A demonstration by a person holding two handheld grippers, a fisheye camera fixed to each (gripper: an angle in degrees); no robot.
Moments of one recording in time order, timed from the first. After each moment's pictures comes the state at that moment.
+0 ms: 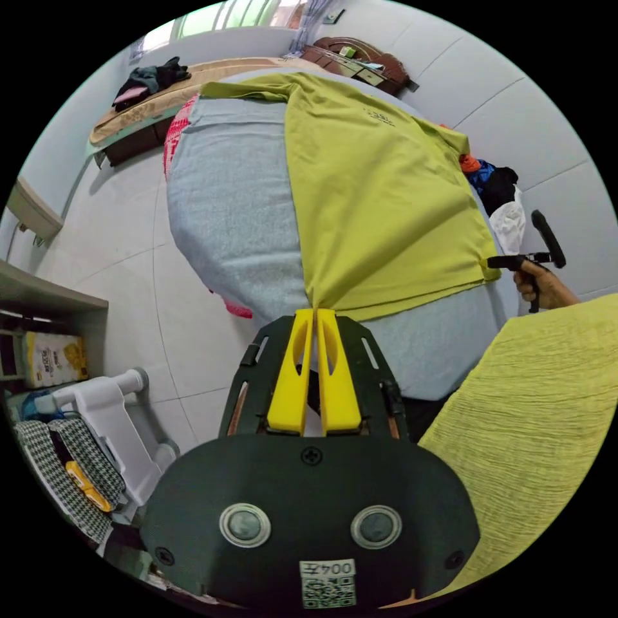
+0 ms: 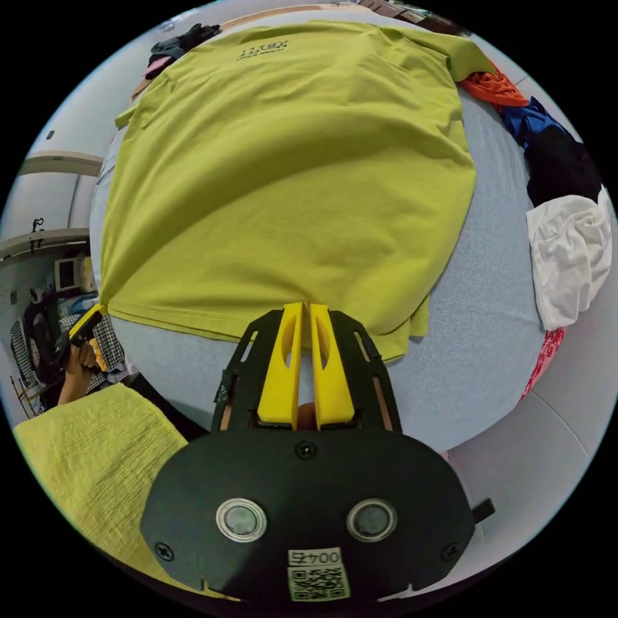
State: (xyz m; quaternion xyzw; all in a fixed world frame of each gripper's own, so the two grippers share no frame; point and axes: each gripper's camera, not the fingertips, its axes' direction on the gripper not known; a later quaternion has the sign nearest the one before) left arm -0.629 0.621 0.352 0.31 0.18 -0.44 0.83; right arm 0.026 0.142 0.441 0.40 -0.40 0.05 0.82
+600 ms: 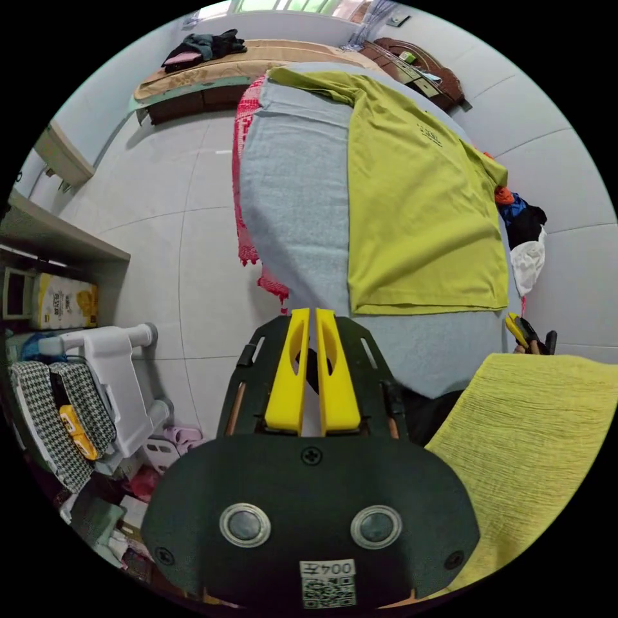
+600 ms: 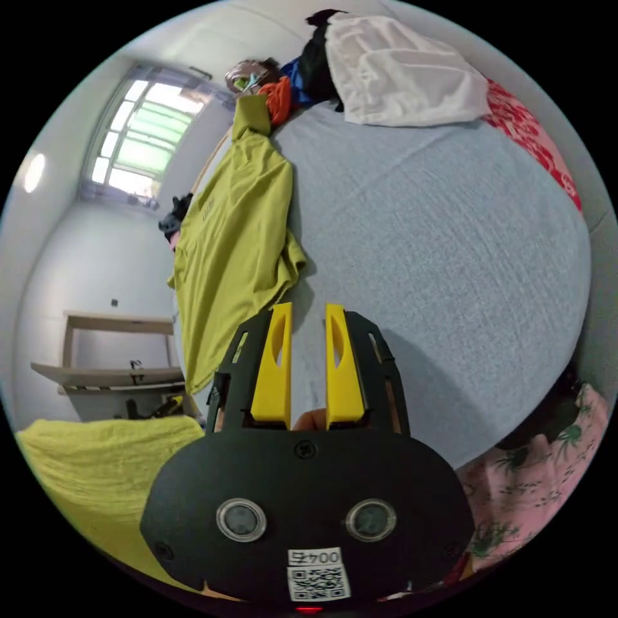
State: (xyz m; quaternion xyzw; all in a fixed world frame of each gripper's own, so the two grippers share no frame) left arm -0.627 0.680 0.360 0.26 0.20 -0.50 0.80; right arm 0.103 0.293 0.737 0.47 -0.68 0.23 0.52
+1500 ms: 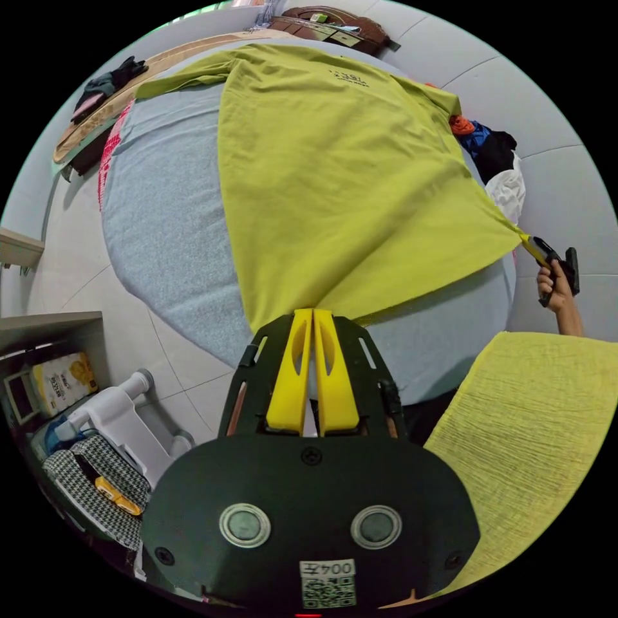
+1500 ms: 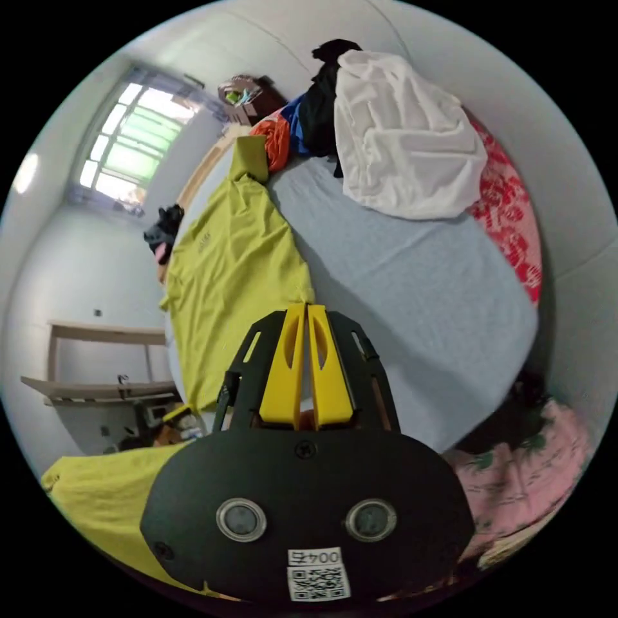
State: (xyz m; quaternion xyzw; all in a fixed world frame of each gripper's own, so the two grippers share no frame) left arm -0.630 0.596 0.375 0.24 0.21 -0.38 0.87; right arm 0.259 0.405 0.697 0.47 -0.60 0.23 0.60
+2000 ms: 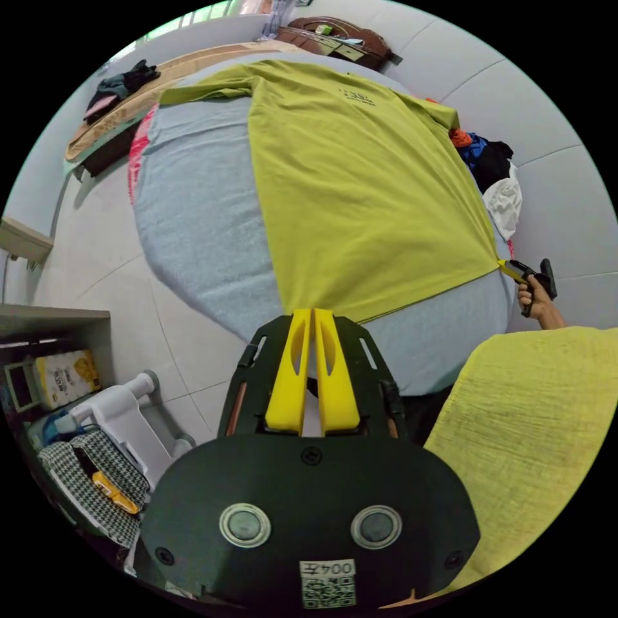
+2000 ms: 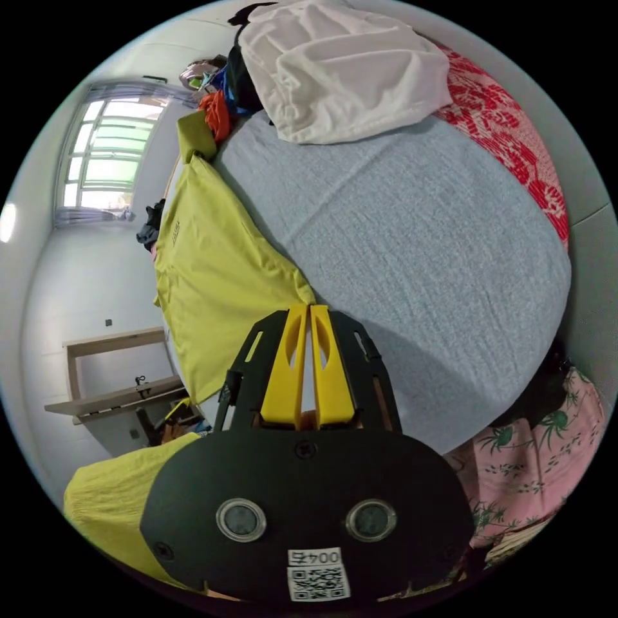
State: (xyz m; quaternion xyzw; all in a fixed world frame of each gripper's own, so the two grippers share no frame) left arm -0.625 0.659 0.386 0.27 0.17 -0.40 0.86; right arm 0.256 0.336 0.739 0.40 -0.70 0.22 0.56
